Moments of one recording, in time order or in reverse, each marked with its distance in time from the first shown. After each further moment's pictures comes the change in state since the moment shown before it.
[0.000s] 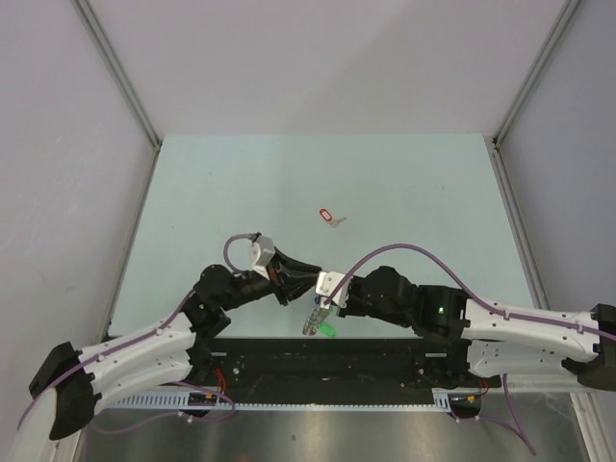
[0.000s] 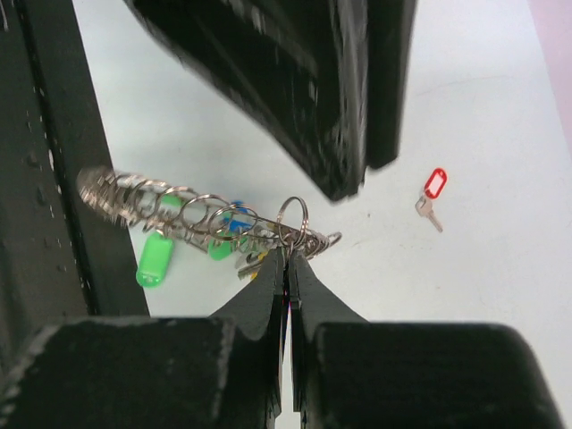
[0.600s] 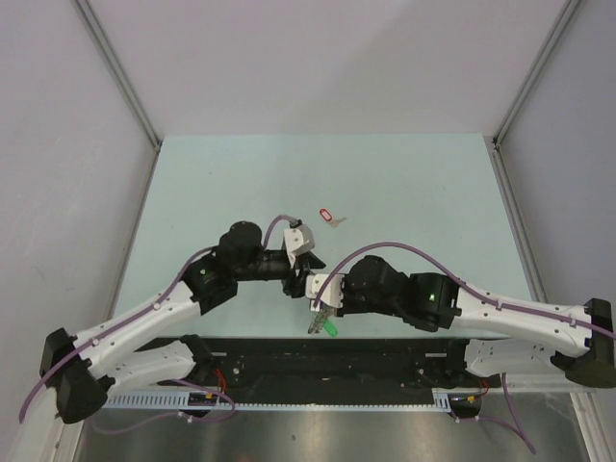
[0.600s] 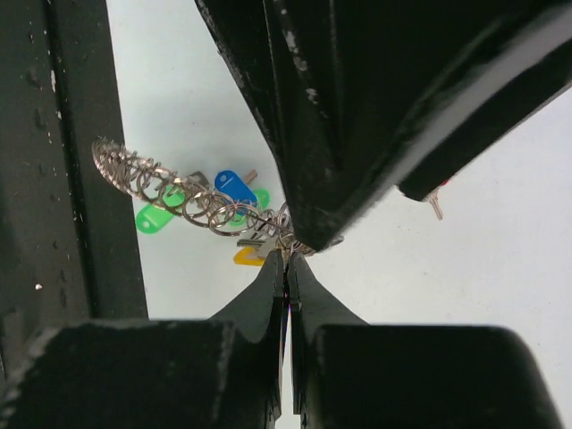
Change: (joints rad) left arm 0.036 0.132 0.418 -0.721 0.172 0.360; right arm -0.042 0.103 0.158 -0.253 -0.089 -0.120
